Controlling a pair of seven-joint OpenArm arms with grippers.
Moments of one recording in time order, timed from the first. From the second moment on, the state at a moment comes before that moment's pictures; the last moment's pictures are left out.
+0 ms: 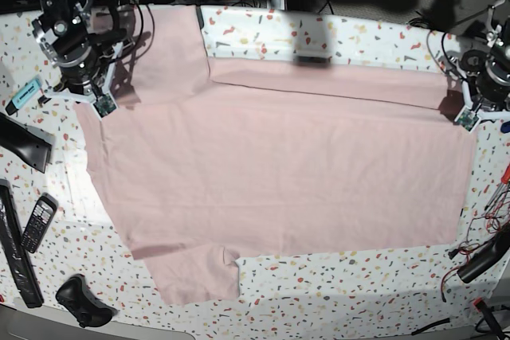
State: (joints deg) left arm 16.7 -40.2 2.2 94.3 5.2 -11.7 26.8; right arm -23.5 32.8 1.3 106.7 -5.4 10.1 -38.3
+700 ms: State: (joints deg) left arm 10.7 -35.8 2.2 88.1 5.5 -14.5 26.0; right arm -19.0 32.8 1.3 101.5 -5.5 10.9 -35.1
